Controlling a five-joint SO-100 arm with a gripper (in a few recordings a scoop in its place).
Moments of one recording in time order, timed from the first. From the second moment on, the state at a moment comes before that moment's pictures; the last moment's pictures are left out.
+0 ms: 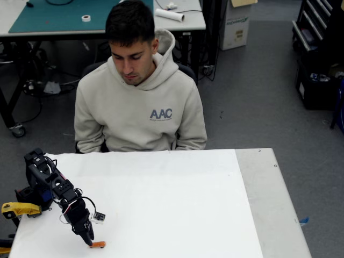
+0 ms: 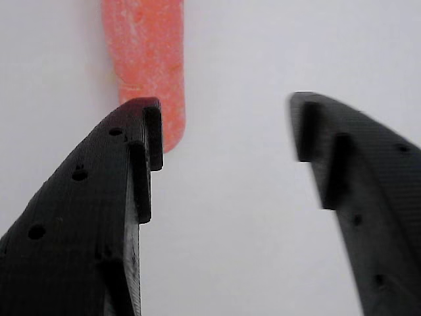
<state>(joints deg) 84.7 85.2 98.8 49.0 -36.7</state>
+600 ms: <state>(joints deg) 84.7 79.9 98.3 49.0 -36.7</state>
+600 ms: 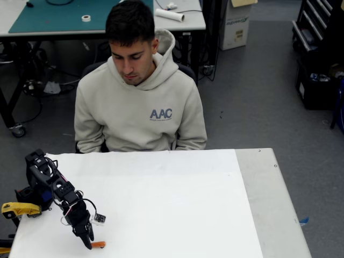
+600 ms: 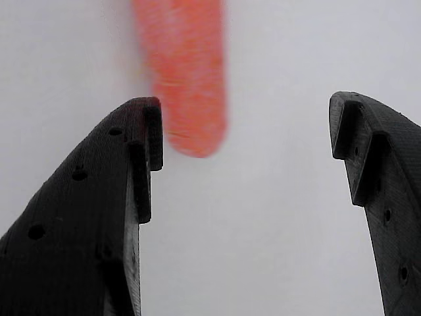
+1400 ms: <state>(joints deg) 84.7 76.7 96.5 48.3 -36.7</state>
